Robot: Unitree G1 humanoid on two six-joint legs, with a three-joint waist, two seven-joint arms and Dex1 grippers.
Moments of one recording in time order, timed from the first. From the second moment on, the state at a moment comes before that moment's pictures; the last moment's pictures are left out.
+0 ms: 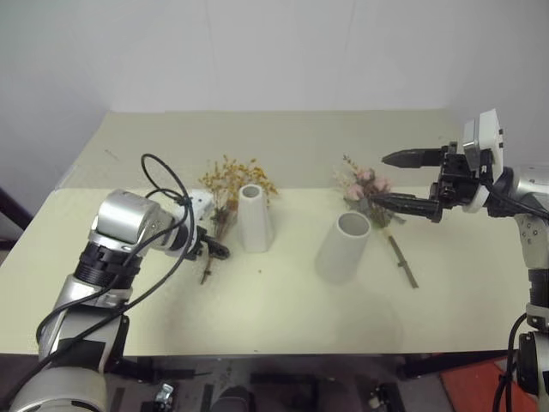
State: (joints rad) left arm -0.89 0.65 -0.20 0.13 -0.42 1.57 -0.53; right arm -0.74 -0.84 -0.13 0.10 0.48 0.38 1.28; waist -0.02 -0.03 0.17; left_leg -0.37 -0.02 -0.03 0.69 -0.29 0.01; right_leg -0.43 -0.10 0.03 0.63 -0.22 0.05
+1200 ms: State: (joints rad) left arm -0.89 0.52 0.39 0.00 -0.67 0.82 -0.61; right arm -0.67 -0.84 -0.13 0.04 0.50 0.41 1.27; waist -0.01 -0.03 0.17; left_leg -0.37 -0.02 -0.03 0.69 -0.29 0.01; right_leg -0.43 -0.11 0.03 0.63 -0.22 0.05
